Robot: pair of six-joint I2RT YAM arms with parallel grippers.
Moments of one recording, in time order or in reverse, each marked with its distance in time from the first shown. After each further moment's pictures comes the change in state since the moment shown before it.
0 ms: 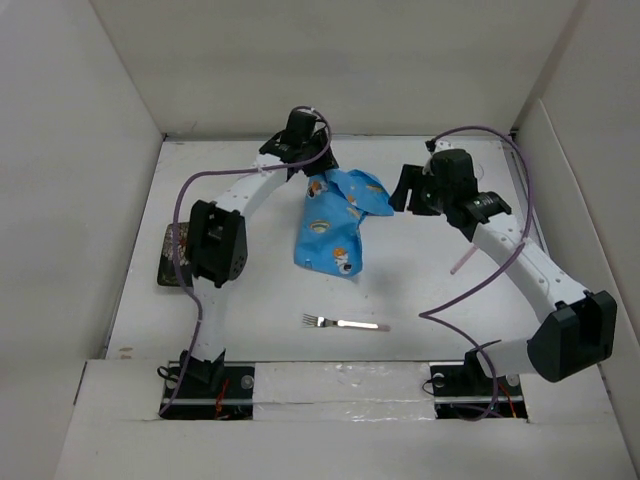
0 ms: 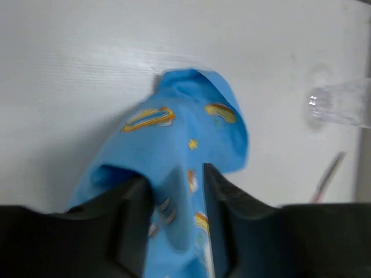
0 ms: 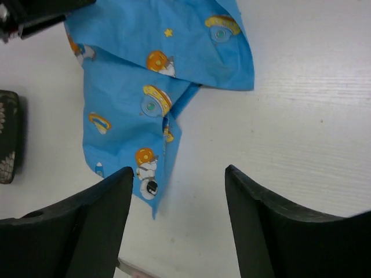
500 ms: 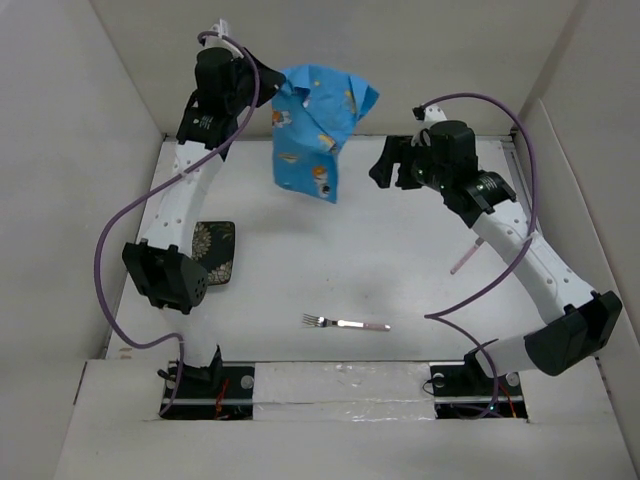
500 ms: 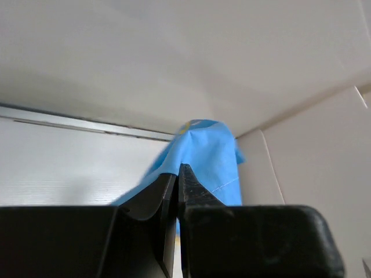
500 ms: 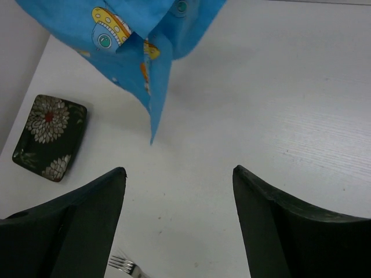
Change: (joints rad) left arm 0.206 -0.293 0.148 0.100 0.017 -0.100; right arm 0.094 0.045 0.259 -0.028 -0.027 -0.058
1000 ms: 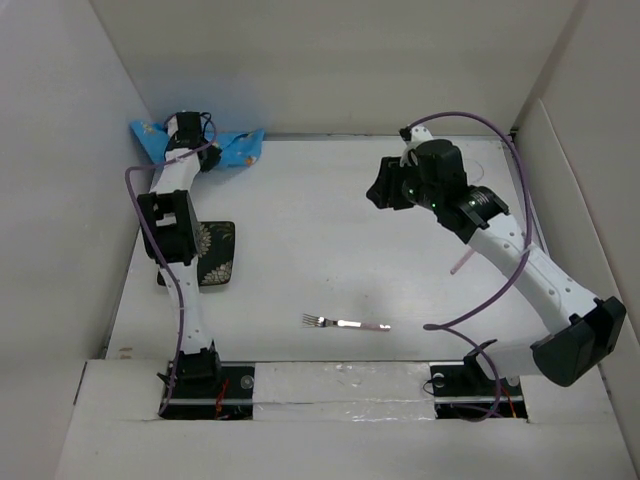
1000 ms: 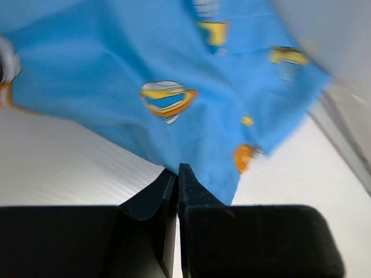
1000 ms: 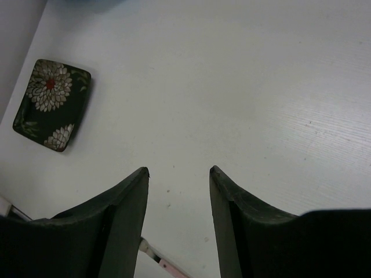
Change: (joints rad) left arm 0.341 0.512 -0.042 -0.121 -0.199 0.029; right arm 0.088 -0.063 -0.111 -0.018 0.027 0.027
